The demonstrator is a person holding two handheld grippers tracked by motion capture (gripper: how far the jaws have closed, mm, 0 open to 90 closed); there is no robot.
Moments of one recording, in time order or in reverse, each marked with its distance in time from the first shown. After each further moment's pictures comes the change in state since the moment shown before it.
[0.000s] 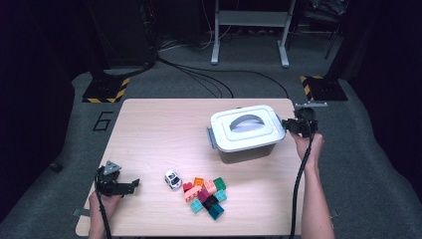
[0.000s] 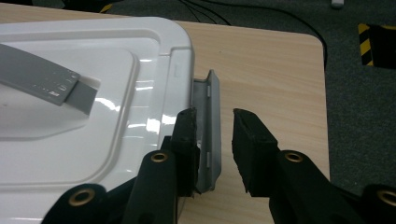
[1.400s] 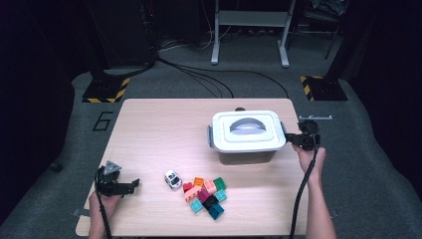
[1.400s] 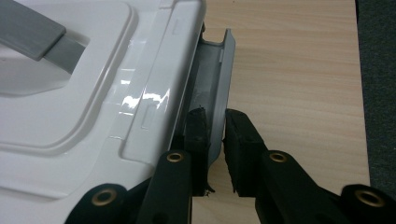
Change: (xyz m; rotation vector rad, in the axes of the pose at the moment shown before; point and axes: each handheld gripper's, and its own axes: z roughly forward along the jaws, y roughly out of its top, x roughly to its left) left arm 0.000 0.000 0.000 0.001 0.001 0.001; right arm -0.004 -0.040 -0.008 0.081 0.079 0.098
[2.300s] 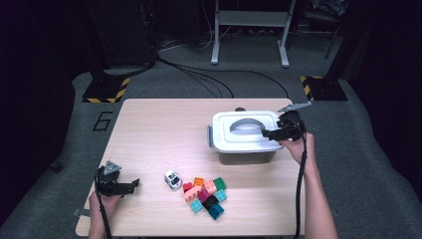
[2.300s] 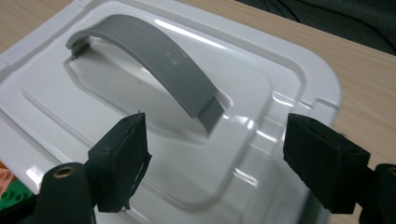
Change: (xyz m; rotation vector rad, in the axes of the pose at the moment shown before) left arm 0.000 0.000 0.000 -0.001 0.001 -0.002; right arm 0.058 0.040 -0.001 0.016 0.138 -0.343
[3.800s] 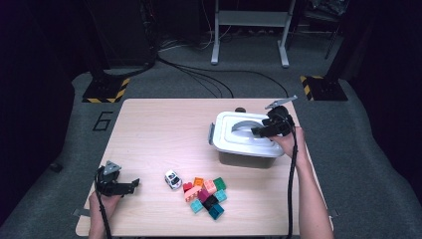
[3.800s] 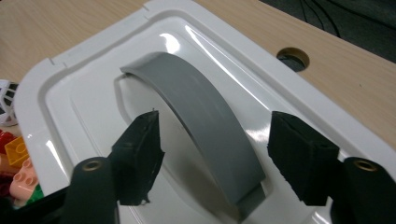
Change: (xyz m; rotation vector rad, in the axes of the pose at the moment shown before) left arm 0.000 0.000 0.000 0.004 -0.004 0.001; right arm 0.016 0.025 0.014 0.037 0.111 -0.104
